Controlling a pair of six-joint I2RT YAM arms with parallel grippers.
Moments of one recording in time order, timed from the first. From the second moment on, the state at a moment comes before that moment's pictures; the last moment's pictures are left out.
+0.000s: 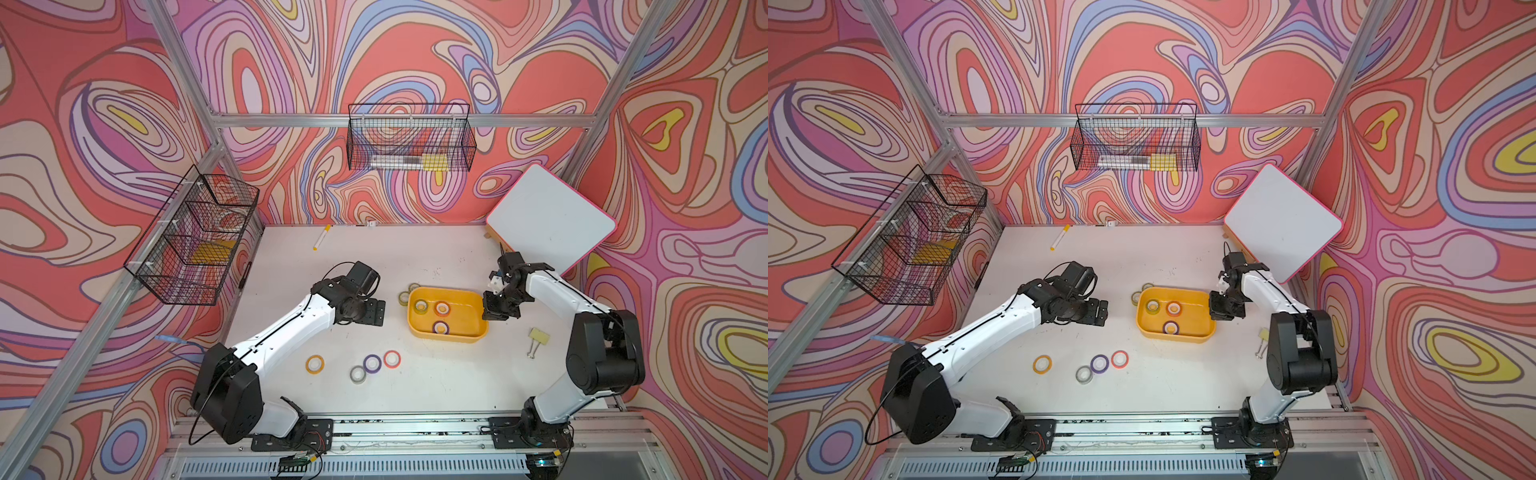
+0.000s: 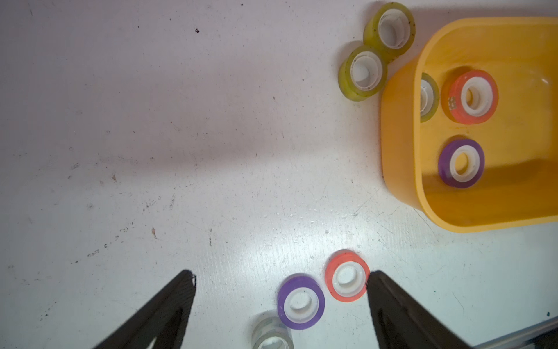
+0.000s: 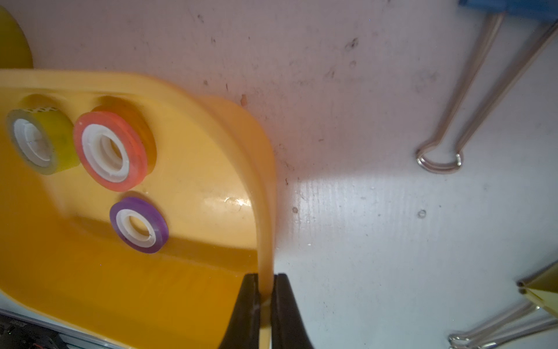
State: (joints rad) left arm -0.59 1.43 1.12 -0.84 -0.06 -0.42; right arm 0.05 1.64 1.13 -0.97 -0.23 0.16
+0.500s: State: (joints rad) left arm -0.53 1.42 1.12 -0.80 0.09 -0.42; right arm 0.05 1.62 1.13 -0.96 -0.31 0.12
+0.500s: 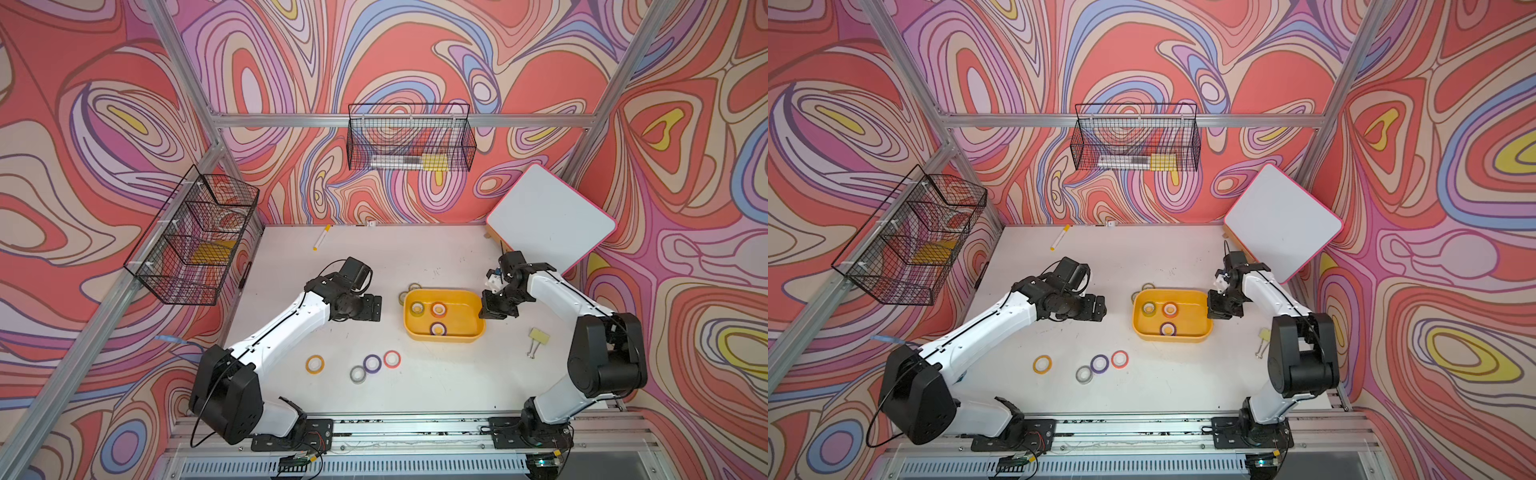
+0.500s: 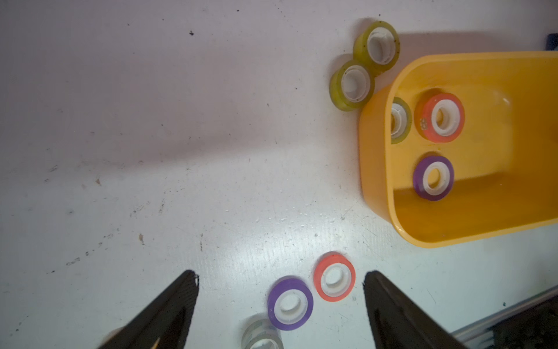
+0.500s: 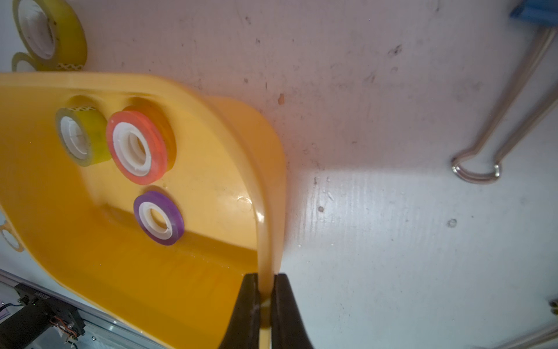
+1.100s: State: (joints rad) left arm -0.55 1.64 1.16 -0.62 0.31 -0.54; right arm 0.05 1.60 1.12 -0.95 -0.33 0.14
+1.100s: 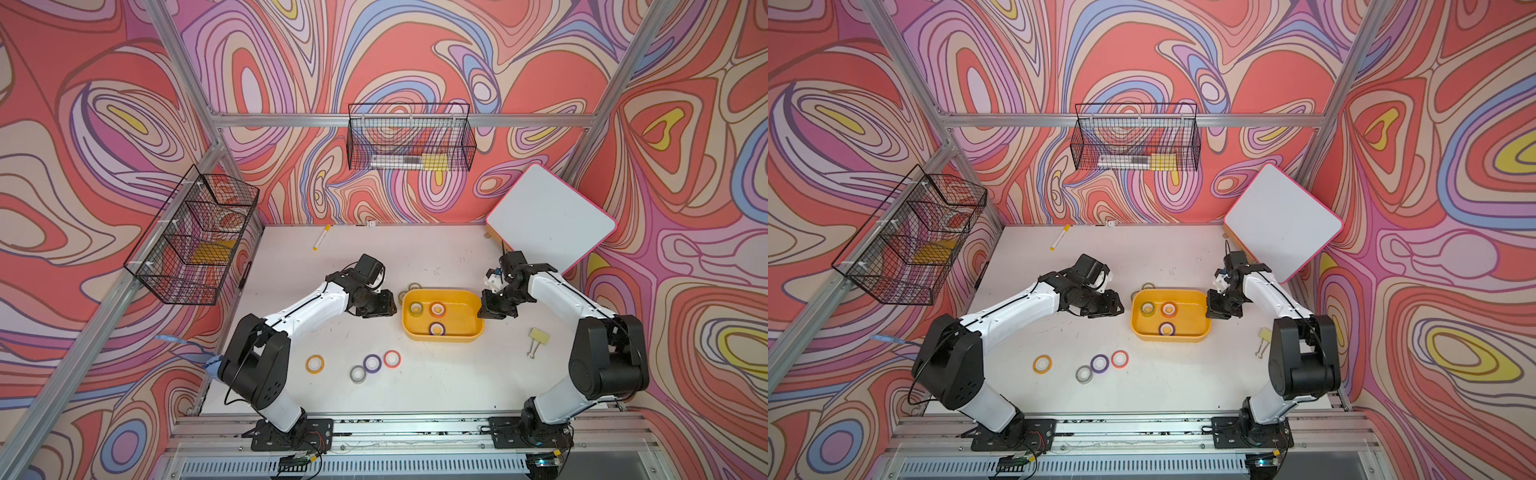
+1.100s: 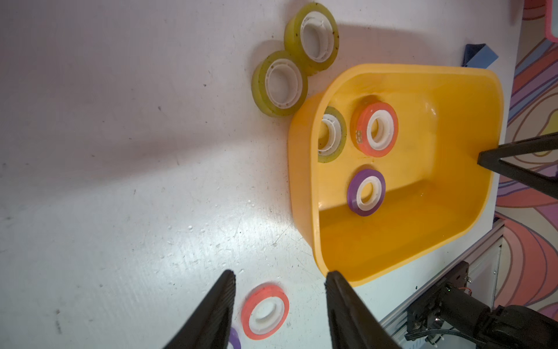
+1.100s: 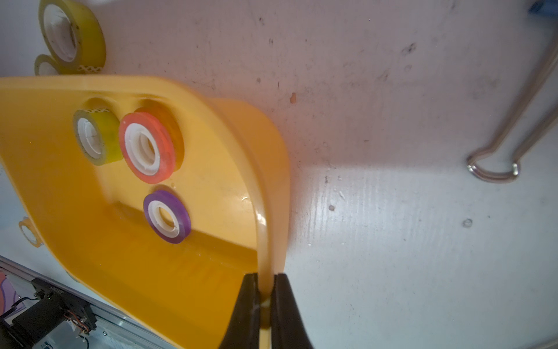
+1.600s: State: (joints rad) left arm -0.59 1.78 1.20 -0.47 0.35 -0.61; right arm 0.05 1.59 1.11 -0.95 -0.33 0.15
